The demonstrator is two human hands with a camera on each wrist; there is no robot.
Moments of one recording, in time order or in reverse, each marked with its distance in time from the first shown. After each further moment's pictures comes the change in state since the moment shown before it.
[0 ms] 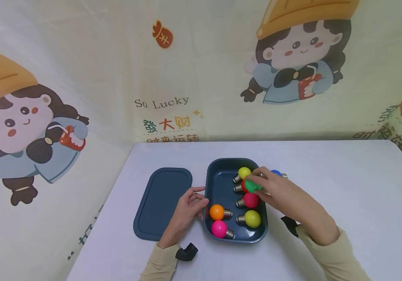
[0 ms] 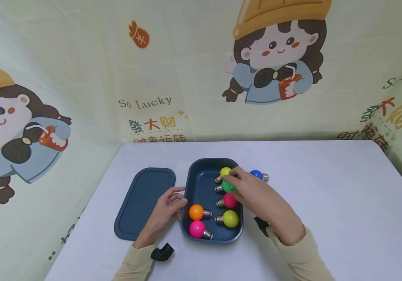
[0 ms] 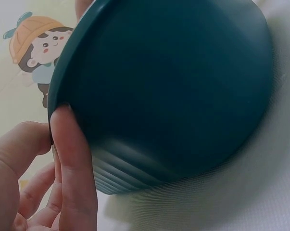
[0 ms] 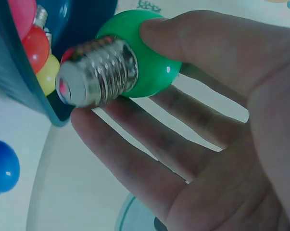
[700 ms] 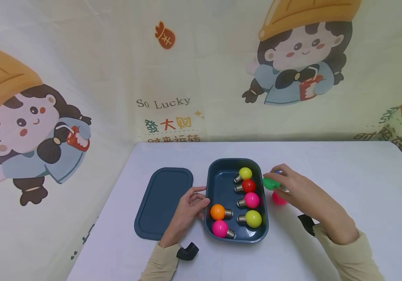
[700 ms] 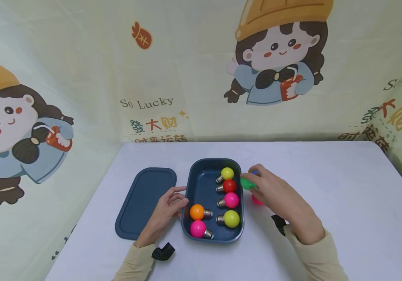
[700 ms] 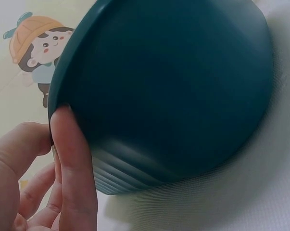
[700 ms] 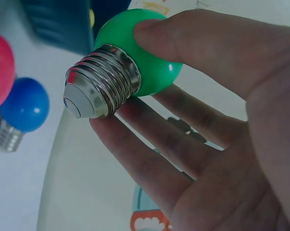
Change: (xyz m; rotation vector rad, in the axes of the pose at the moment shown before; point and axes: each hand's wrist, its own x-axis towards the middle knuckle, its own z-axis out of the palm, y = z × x) left_hand -0.002 0.002 0.000 -0.028 -0.010 0.021; right_hand -0.019 0.029 -0.012 -0.026 0.005 0.084
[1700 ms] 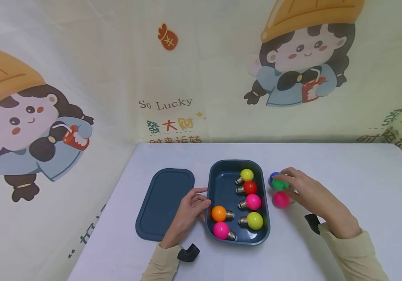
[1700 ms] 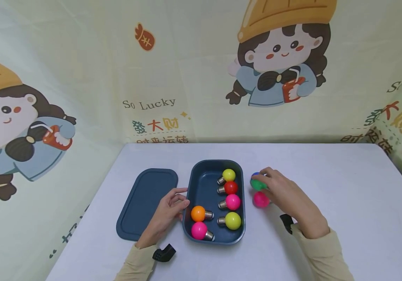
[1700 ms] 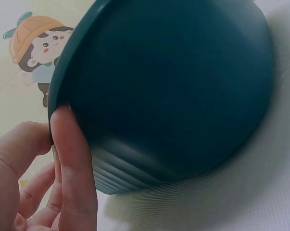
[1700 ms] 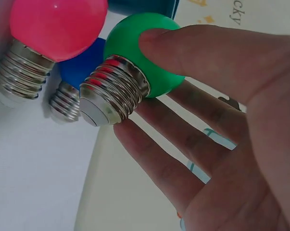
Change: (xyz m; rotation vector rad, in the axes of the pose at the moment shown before) left_hand 0.000 -0.001 0.000 0.003 0.000 -0.005; right_hand -0.003 0.036 0.016 -0.013 -0.022 0.023
